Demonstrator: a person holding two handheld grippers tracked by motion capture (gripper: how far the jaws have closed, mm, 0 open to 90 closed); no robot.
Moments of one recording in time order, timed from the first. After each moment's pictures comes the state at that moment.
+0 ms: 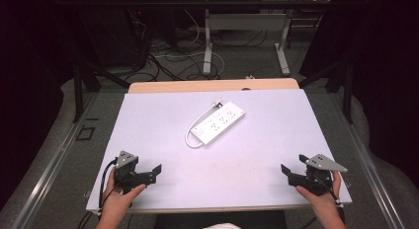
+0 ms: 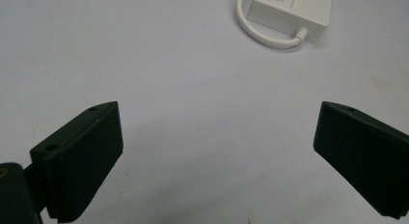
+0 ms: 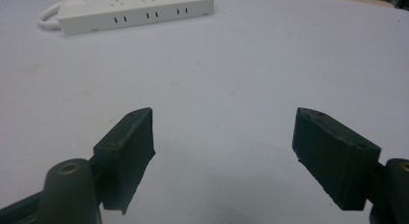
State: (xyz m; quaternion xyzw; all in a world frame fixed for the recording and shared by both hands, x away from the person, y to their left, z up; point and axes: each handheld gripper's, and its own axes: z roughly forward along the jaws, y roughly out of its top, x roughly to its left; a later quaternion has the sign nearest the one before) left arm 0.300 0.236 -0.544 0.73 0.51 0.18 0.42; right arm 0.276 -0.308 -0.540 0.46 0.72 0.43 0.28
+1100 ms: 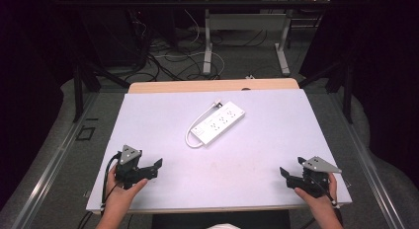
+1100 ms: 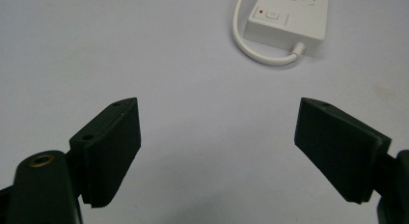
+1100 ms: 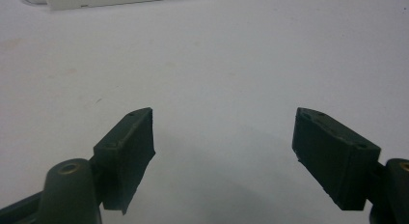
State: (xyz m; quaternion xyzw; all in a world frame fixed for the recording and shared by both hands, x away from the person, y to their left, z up) left arm 0.307 0.225 -0.521 0.75 0.48 0.22 0.41; right arm 0.278 -0.306 -0.553 0.46 0.73 0.42 0.28
